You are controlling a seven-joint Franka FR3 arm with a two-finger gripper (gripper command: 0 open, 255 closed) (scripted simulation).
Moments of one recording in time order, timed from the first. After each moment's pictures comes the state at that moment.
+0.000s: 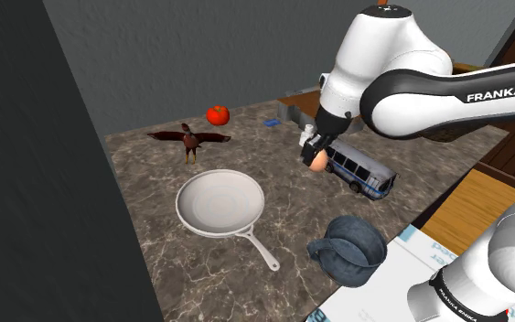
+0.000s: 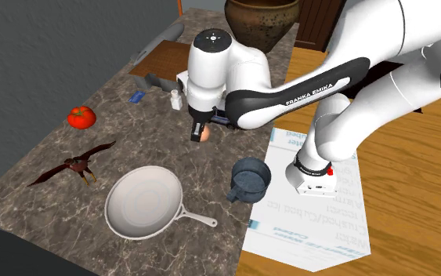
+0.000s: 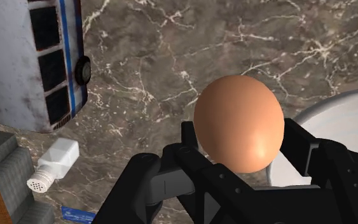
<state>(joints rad) -0.03 -0.53 0.37 -2.53 0.00 2.20 0.16</state>
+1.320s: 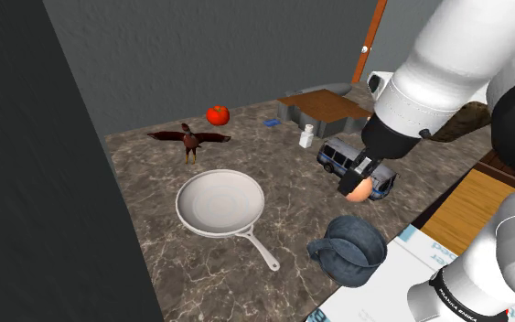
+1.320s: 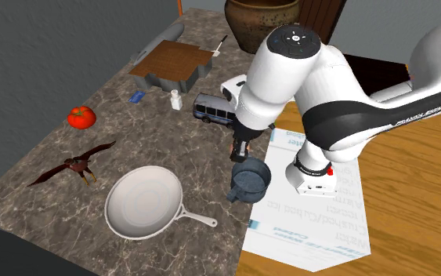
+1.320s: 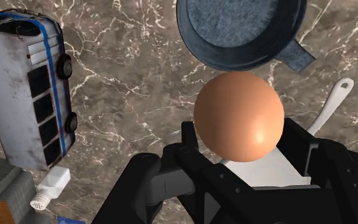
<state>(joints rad) 0.16 -0.91 0.45 -2.59 0.15 1.87 0.30</state>
